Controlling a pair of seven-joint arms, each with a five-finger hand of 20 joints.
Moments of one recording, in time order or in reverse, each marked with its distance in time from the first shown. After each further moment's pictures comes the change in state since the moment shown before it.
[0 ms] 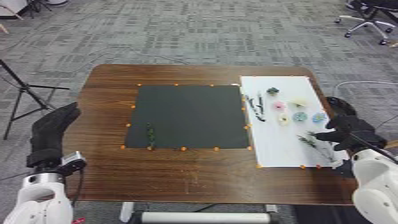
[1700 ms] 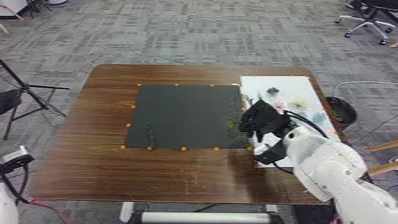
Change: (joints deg) left arm 3.5 2.0 -15.6 -2.6 5.5 1.3 0.4; right arm 26.4 -3.6 -28.8 -3.5 34.4 -1.7 1.6
